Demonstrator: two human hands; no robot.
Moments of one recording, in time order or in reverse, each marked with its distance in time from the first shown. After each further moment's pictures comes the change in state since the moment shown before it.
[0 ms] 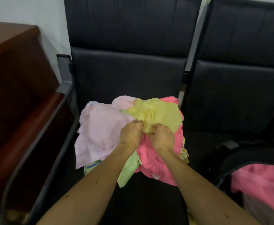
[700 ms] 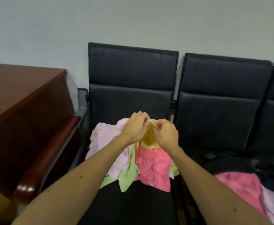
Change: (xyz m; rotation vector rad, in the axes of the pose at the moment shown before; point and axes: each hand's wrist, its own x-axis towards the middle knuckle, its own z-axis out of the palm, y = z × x) left_hand -0.047 0.062 -0.148 -0.259 0.190 0.276; right_hand -0.055 -0.043 -0.134 0.139 0.184 -0.198
